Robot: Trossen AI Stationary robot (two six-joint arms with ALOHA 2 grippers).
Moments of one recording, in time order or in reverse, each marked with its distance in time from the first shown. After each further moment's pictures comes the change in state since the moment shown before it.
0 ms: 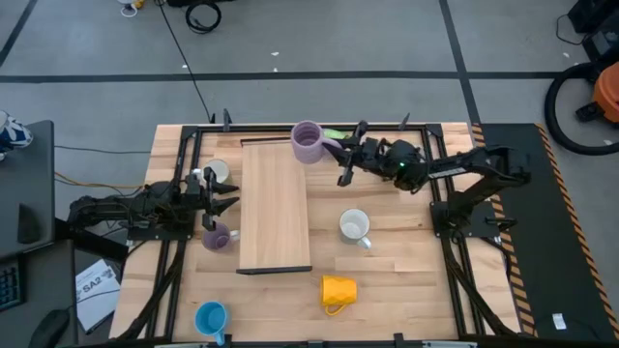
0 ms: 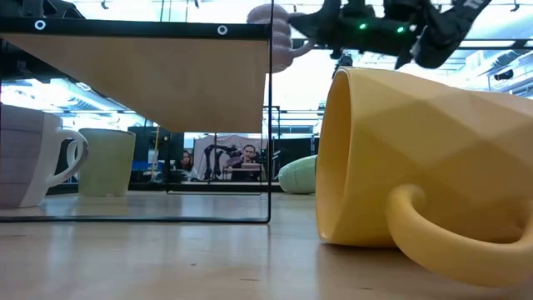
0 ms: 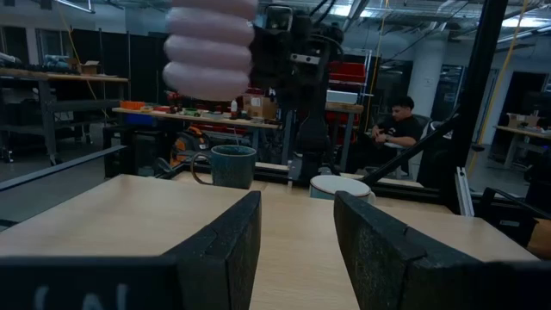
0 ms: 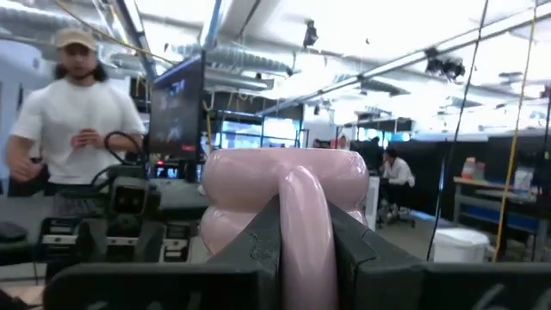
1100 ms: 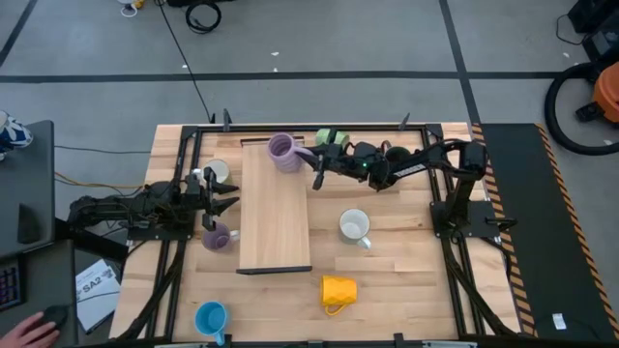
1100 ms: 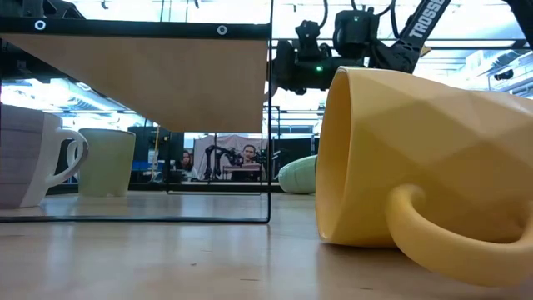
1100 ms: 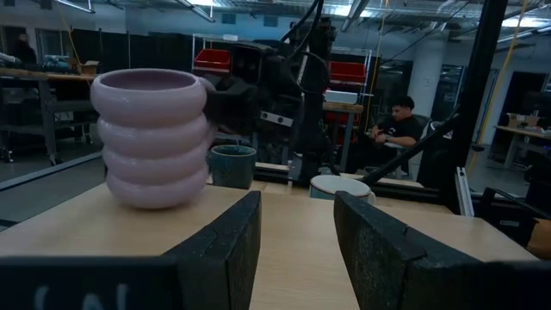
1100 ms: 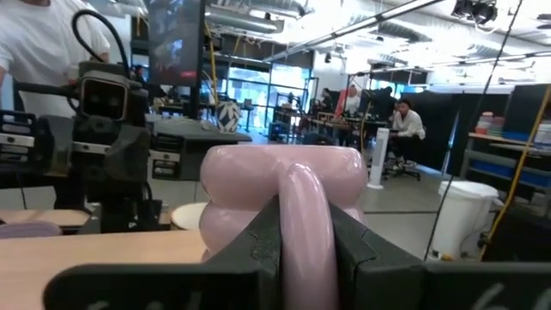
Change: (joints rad) left arm 0.000 0.000 0.000 0.000 0.000 -0.001; right arm -0.026 0.334 0.174 -0.017 -0.007 -0.020
